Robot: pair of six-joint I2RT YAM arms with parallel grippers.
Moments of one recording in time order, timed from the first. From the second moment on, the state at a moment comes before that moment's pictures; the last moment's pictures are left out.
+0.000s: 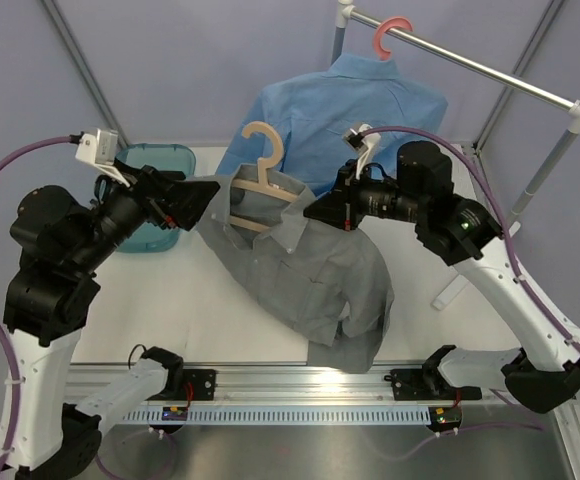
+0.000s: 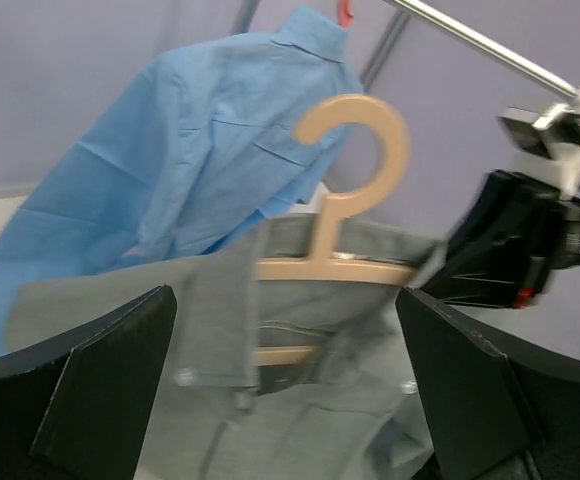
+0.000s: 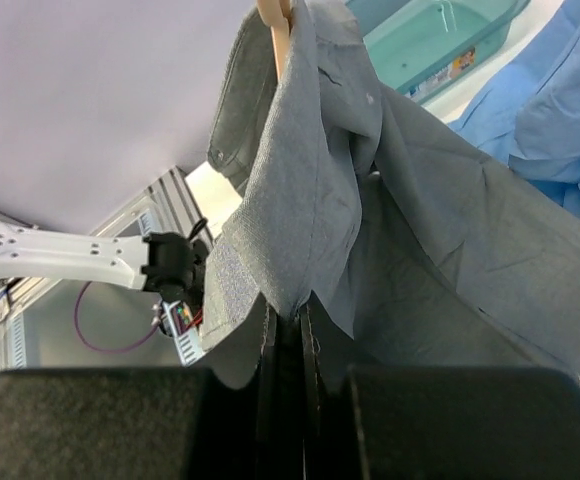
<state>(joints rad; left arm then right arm) -0.33 0.88 1.59 -0.67 0.29 -0.42 0.66 1.22 1.56 -0.57 -0.50 0.29</state>
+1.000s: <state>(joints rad) -0.77 1.15 1.56 -0.58 -0.22 -0.35 0.70 1.20 1.43 -0.43 -0.43 0.32</state>
